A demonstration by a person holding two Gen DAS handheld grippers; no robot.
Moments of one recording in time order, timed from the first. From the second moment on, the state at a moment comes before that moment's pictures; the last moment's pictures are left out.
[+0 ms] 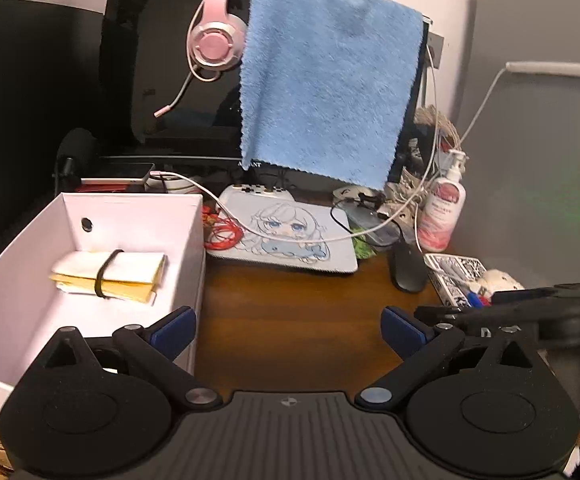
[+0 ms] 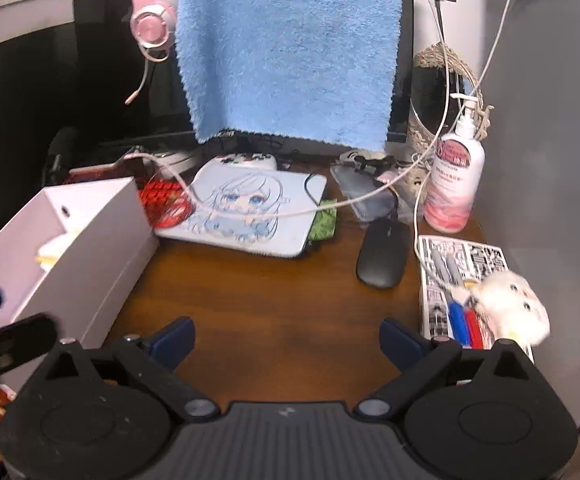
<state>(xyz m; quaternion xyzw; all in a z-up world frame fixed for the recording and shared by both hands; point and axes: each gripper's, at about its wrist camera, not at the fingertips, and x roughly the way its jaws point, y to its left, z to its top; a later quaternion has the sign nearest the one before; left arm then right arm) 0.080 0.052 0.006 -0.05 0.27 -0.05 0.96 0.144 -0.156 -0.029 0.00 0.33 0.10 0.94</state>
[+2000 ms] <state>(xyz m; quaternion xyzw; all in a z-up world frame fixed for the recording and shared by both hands) 0.006 0.058 0.025 -0.04 0.25 0.07 0.97 0.018 -0.143 -0.003 0.03 0.24 0.09 0.97</state>
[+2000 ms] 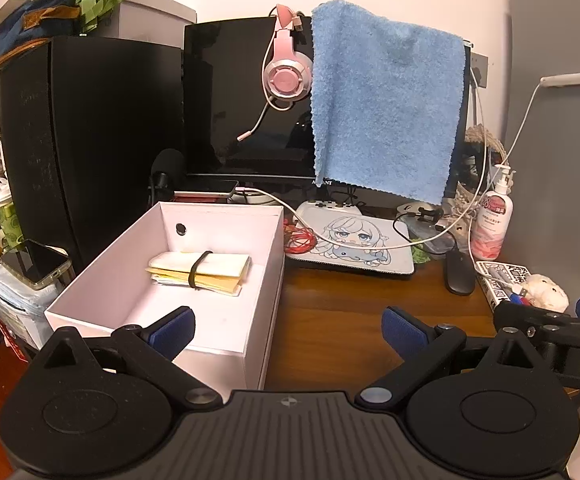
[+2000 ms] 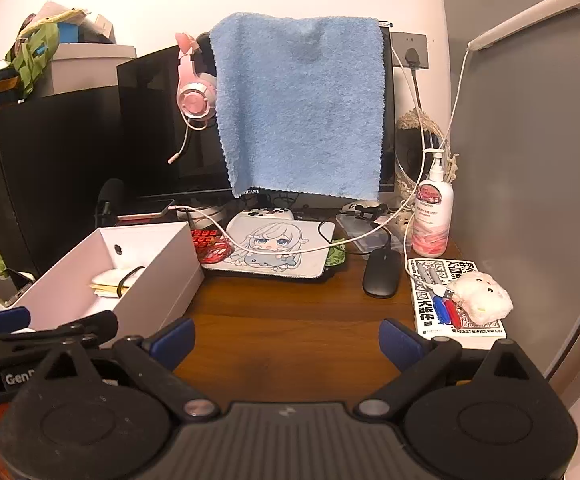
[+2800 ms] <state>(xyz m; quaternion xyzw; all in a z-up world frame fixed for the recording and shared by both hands) 0.006 0.057 0.025 -0.04 0.25 0.07 0.97 0.021 -0.143 -0.004 0.03 0.24 0.10 0.96</state>
